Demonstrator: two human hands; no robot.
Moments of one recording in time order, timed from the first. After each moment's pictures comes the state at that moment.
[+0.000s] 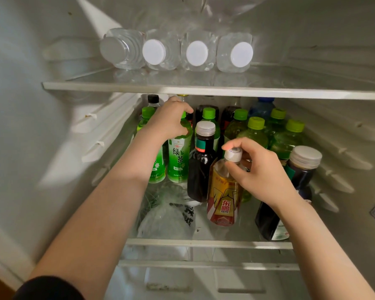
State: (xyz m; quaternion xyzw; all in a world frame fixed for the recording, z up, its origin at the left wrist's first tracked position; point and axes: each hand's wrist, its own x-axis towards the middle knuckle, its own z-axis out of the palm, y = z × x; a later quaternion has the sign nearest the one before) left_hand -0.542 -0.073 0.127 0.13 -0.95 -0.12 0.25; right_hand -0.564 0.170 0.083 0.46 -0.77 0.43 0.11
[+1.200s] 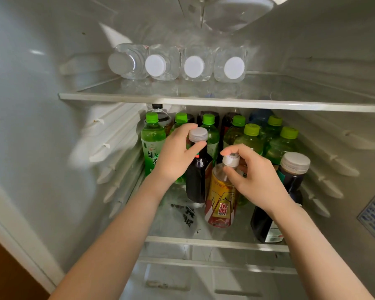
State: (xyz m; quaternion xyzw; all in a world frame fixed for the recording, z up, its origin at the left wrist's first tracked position) left_hand -0.506 -0.014 0.081 0.09 -0.87 -0.31 0.38; right_hand -0.569 0.176 0.081 0.49 -0.76 0.41 0.11
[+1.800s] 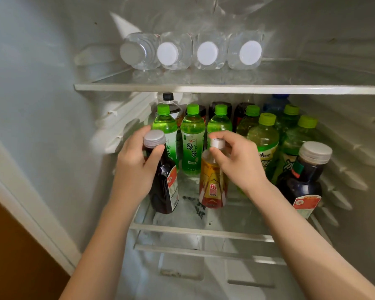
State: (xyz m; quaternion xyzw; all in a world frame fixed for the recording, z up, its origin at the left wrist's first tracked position) left_hand -0.402 -0.031 0.066 0.20 -0.80 -0.27 0.49; right_hand -0.558 0.119 0.075 0.47 -0.74 0.45 0.17
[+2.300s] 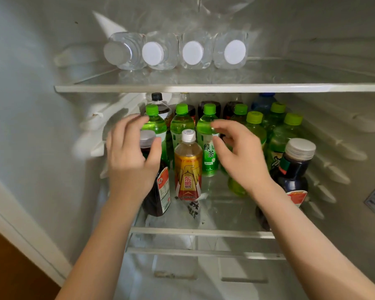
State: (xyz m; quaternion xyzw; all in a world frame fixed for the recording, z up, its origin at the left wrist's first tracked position) left_hand -0.414 -0.003 0.085 0.22 -0.79 -0.16 0.54; right_hand -0.548 0.140 0.095 0.46 -0.73 0.49 0.17
